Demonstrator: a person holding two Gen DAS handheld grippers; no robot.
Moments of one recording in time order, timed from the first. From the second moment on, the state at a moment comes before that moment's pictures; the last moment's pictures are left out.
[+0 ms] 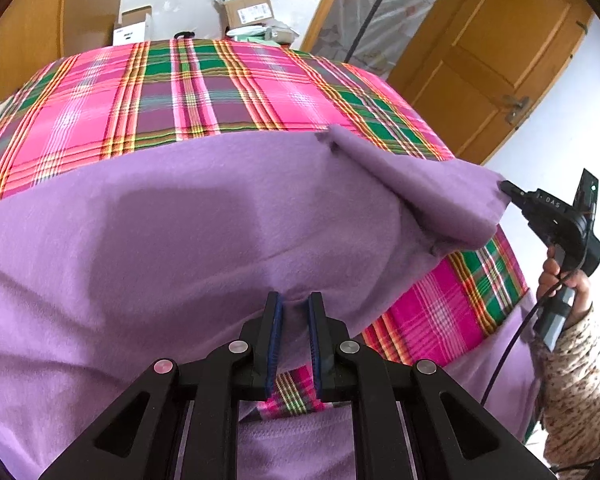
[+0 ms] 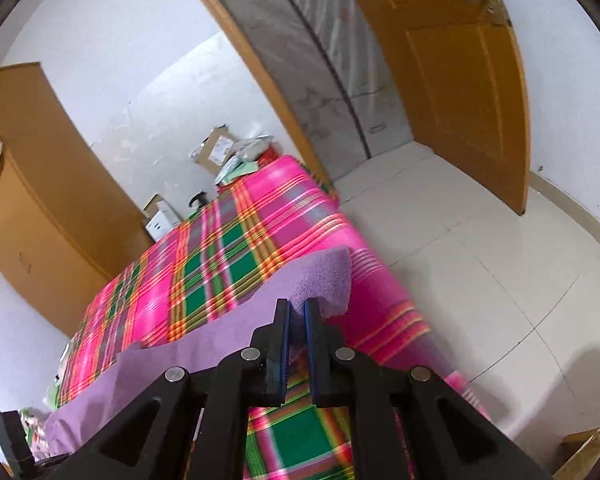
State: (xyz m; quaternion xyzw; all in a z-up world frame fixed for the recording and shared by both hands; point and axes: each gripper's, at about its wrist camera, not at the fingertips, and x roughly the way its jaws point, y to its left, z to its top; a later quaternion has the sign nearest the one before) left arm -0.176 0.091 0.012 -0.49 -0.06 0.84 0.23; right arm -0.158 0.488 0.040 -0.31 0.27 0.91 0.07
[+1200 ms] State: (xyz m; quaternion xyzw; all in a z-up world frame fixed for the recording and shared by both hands) left arm -0.139 0.174 0.007 -0.44 0.16 0.84 0.28; right arm -0.168 0.544 0.016 -0.34 0.24 0.89 0.19
